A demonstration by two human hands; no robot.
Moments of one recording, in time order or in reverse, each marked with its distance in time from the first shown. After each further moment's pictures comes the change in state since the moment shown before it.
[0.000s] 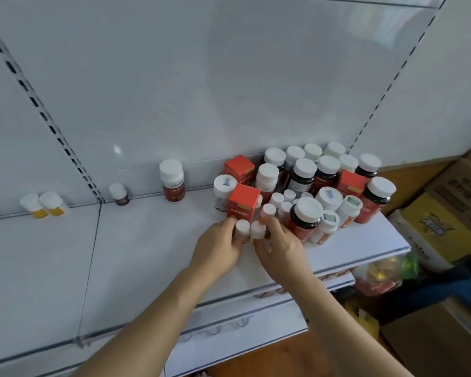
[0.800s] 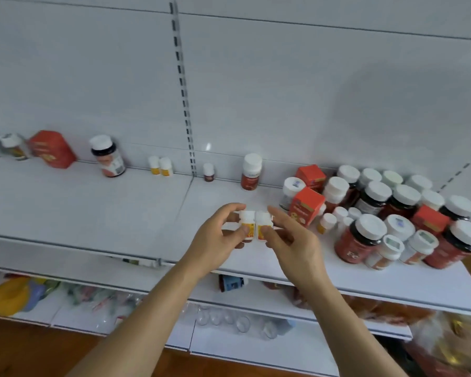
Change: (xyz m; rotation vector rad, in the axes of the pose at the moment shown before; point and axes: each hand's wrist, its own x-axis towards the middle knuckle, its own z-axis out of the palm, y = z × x) left_hand -0.120 0.006 -0.085 -0.603 0.316 -0.255; right_hand -0.015 -0.099 -0.018 0.689 -0.269 0.093
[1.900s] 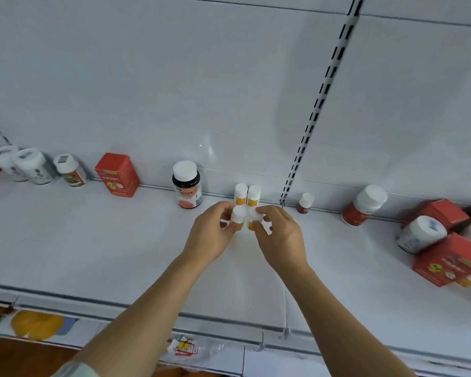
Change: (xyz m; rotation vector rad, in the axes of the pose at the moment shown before) left_hand 0.121 -0.102 -0.268 0.377 0.139 0.050; right_hand 0.143 -0.023 0.294 -0.427 0.128 -0.253
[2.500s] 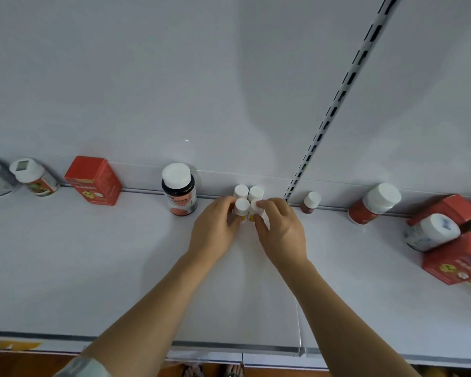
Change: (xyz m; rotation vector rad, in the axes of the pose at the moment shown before) left_hand 0.051 -0.035 0.021 0.145 -0.003 0.106; right_hand 0.032 0.025 0.034 -0.254 0.069 -0.078
